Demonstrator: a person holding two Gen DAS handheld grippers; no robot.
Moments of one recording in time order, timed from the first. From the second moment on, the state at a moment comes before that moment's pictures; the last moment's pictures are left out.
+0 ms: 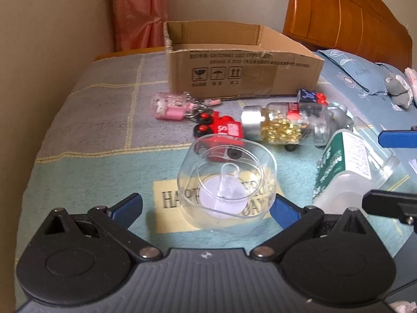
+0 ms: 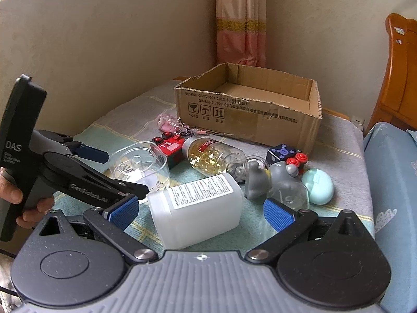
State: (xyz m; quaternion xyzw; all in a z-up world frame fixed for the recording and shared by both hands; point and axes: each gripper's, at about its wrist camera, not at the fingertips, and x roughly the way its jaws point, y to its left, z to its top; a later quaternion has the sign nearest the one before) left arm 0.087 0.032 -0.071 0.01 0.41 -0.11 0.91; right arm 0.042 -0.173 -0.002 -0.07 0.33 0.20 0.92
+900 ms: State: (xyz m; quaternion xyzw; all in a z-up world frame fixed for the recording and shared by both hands) left arm 0.084 0.058 -0.086 0.06 0.39 -0.16 0.90; right arm 0.056 -0.120 -0.050 -0.13 0.43 0.22 0.87
